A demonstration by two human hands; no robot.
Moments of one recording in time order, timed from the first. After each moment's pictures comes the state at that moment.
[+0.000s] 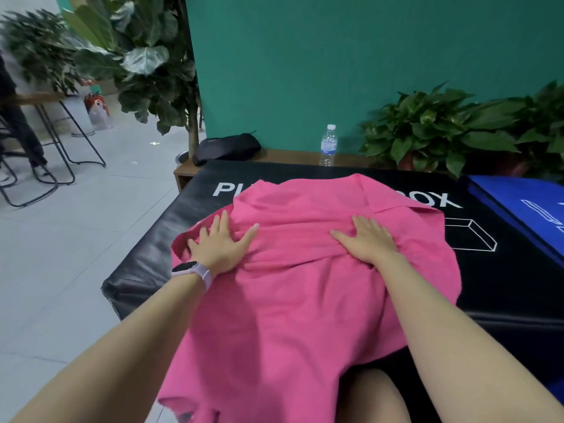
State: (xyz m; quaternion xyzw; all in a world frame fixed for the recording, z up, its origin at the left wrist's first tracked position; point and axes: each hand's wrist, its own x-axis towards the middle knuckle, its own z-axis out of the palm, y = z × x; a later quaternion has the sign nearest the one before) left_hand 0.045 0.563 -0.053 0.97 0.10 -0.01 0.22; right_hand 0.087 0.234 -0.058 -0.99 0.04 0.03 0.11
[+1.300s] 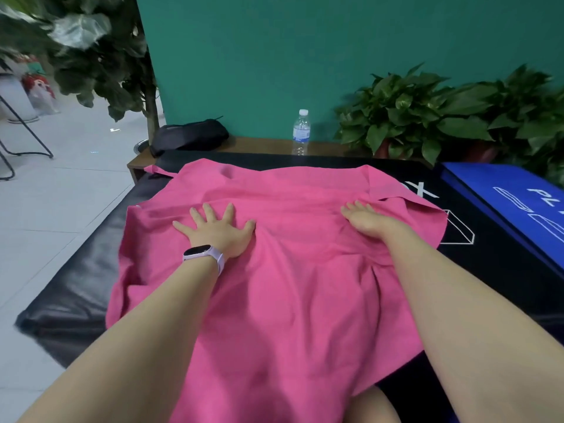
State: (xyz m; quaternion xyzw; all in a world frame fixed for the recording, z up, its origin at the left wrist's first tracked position) left_hand 0.125 0.497 -0.067 0.99 0.10 -0.03 0.05; right_hand 0.160 0.167 -0.051 -0.98 0.06 0.14 0.13
